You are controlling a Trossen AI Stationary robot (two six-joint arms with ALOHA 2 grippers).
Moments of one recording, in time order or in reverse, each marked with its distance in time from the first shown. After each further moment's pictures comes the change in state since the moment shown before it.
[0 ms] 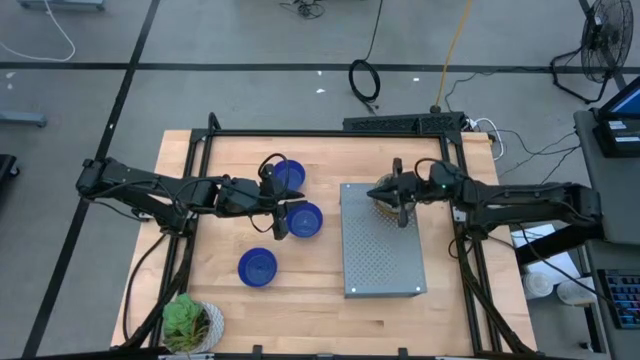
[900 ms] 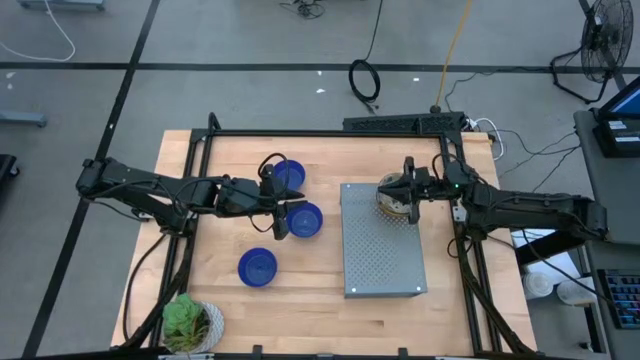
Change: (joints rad) left arm -0.001 0.000 0.000 -0.001 0.002 -0.019; right arm -0.090 -0.173 -0.099 0.000 -0.056 0.111
